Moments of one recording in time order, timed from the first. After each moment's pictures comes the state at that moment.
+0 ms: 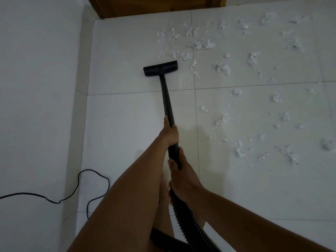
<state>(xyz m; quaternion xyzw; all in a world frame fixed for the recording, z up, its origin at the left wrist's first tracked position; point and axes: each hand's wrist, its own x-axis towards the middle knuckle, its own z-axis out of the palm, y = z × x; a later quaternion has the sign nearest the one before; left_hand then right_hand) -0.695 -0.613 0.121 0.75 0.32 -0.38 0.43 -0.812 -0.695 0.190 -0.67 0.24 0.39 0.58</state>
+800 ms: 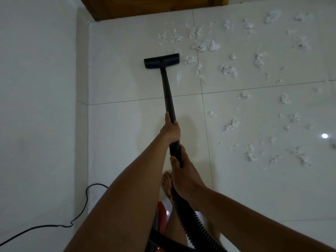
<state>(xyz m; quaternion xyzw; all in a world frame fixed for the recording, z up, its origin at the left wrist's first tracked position) -0.617 -0.536 0.110 0.78 0.27 -0.39 0.41 -0.740 -0.607 0.184 -0.67 0.27 0.39 0.57</state>
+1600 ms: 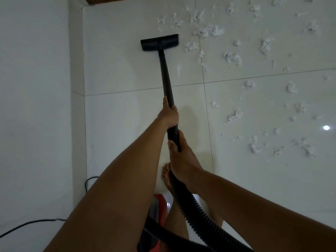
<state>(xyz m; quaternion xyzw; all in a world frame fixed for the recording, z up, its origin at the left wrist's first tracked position) -0.600 -0.527 0.091 0.78 0.28 -0.38 0.41 -0.719 -0.599 0.170 -0.67 0.28 0.39 0.57</state>
